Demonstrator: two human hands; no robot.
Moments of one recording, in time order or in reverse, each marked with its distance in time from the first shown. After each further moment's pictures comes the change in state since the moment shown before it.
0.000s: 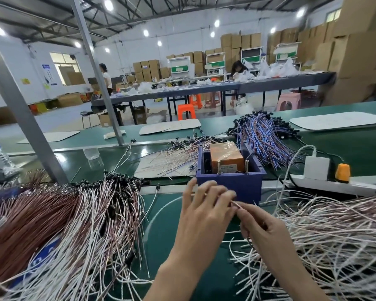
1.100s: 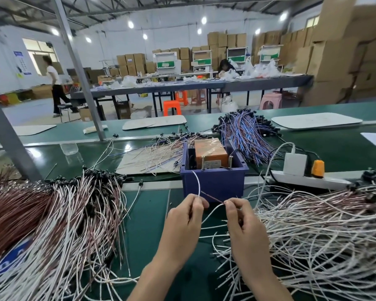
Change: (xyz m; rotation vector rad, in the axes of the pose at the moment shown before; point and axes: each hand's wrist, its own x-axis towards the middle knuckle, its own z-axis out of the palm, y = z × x) left_hand -0.019 -0.003 0.023 -0.773 -0.161 -0.592; right_hand -0.008 0.022 0.013 -0.420 0.243 -0.094
